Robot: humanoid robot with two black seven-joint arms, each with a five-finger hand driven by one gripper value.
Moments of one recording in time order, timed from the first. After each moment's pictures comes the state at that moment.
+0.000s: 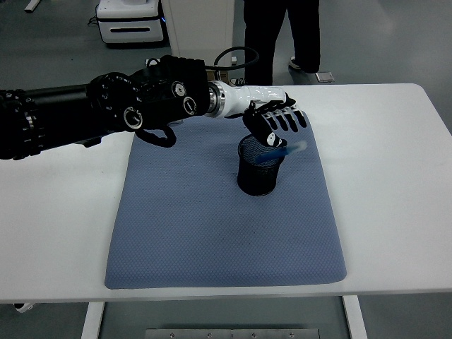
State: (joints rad) left arm -1.66 0.03 0.46 -0.84 0.29 -0.18 -0.15; right arm 0.01 0.00 0.22 0.21 -0.12 0.05 0.14
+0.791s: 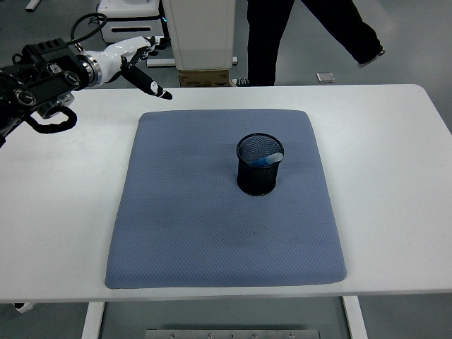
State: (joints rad) left arm -1.44 0.35 0.32 -0.63 0.21 -0.07 -0.16; right arm 0.01 0.00 0.22 0.21 -0.12 0.05 0.14
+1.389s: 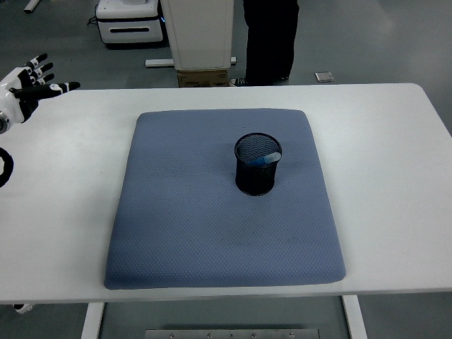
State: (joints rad) left arm -0.99 0.56 -0.37 -0.59 0.02 -0.10 -0.16; right arm 0.01 0.00 0.22 0.21 -0.12 0.05 0.14
